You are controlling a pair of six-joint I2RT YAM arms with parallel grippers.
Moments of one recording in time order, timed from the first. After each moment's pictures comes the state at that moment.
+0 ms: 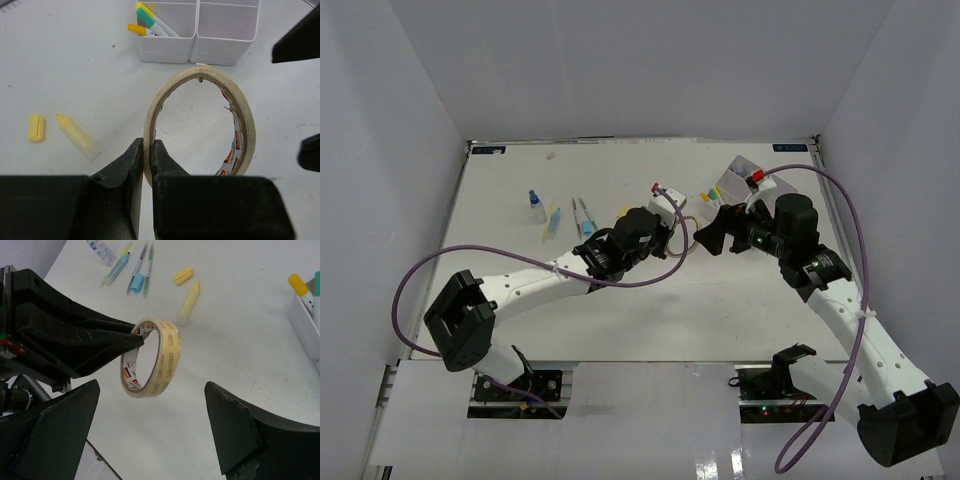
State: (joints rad) left arm -0.95 1.51 1.06 0.08 -0.25 -0.11; right arm 0.37 0.91 0.85 -0.30 -0.40 0.28
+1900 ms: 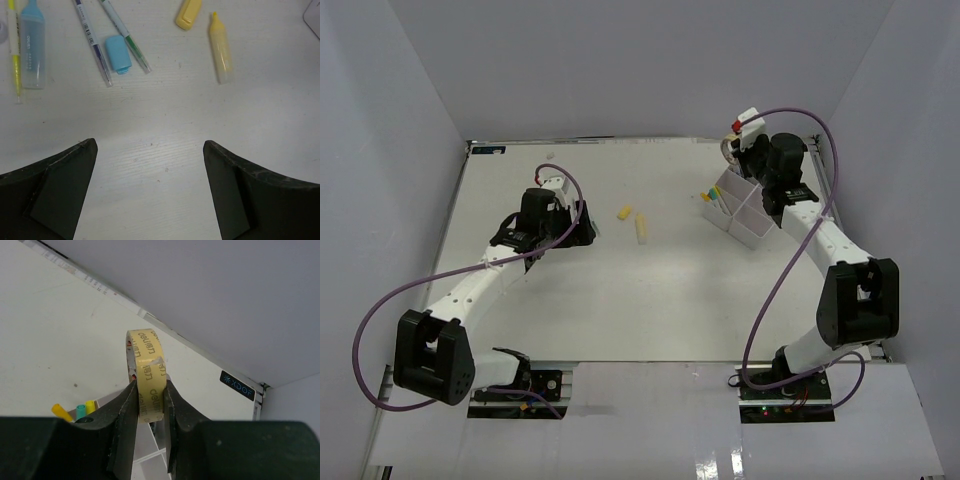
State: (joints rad) left arm -0.32 1.27 0.89 -0.31 0.07 -0.32; right arm 0.19 1.53 1.16 0.20 -0.16 -0.42
